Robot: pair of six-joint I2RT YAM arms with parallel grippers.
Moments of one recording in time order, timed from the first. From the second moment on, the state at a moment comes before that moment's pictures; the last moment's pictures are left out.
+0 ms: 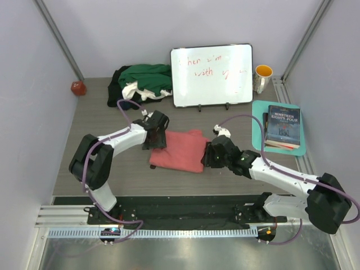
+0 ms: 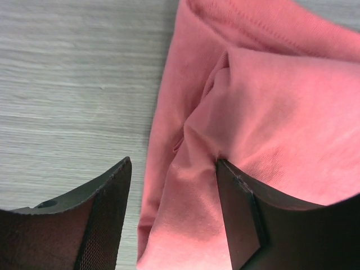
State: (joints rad) left arm -0.57 1.72 1.11 -0.58 -0.28 -0.63; right arm 0.79 1.15 0.67 -0.31 0.15 0.71
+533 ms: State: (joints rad) left arm -0.47 1.67 0.98 -0.45 -0.08 -0.64; right arm 0.62 1.21 0.50 -0.06 0.00 0.70
